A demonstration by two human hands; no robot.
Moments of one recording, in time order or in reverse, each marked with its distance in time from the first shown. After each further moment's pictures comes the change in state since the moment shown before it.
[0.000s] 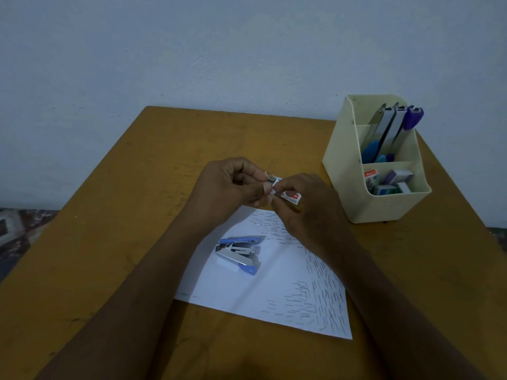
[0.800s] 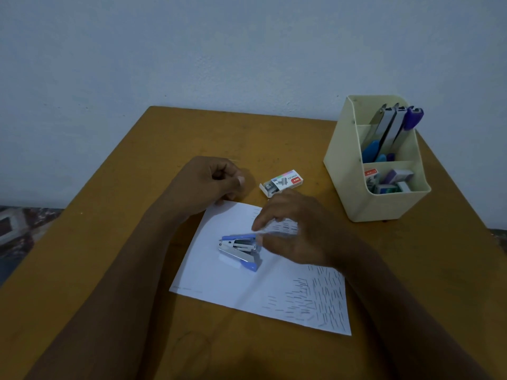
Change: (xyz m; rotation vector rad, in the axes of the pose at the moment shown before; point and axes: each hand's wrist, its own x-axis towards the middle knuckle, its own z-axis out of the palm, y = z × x) left_hand 0.006 -0.005 -0.040 0.422 -0.023 -0.029; right_hand 0.001 -0.019 -0.022 0.175 -0.570 -0.133
